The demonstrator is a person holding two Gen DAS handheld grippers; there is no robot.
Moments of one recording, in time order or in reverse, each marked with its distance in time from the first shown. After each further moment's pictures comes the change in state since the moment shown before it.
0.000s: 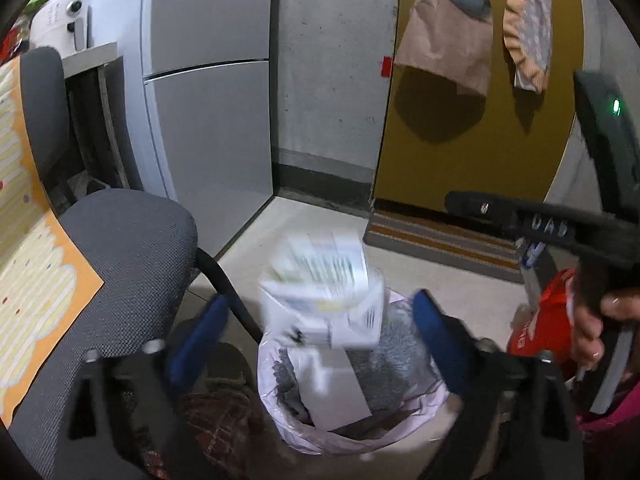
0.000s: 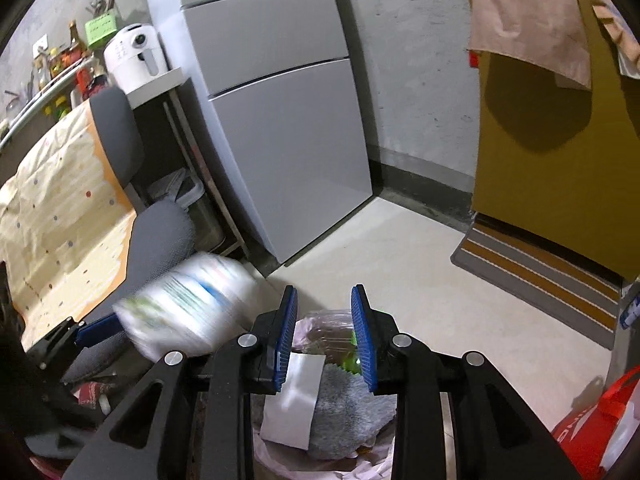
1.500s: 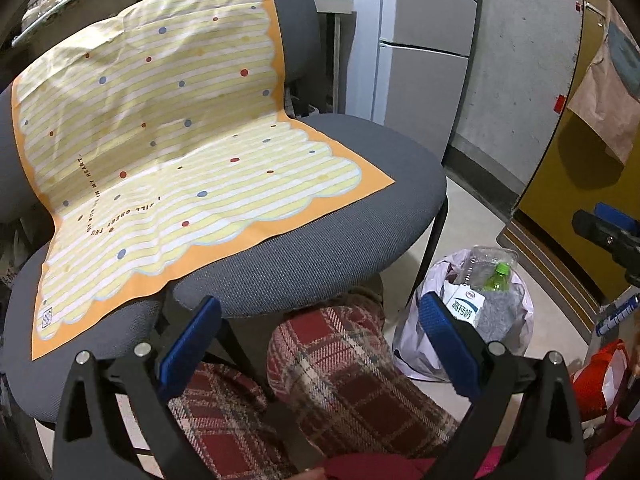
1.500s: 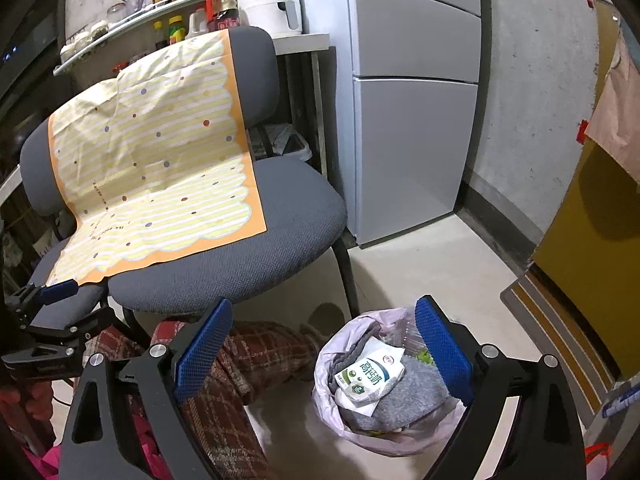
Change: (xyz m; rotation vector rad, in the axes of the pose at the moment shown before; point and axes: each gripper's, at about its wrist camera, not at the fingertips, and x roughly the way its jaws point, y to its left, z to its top) left arm -0.177 0.106 -0.060 -0.413 0.149 0.464; right arm -0.063 0.148 -0.002 -0.344 0.088 0.170
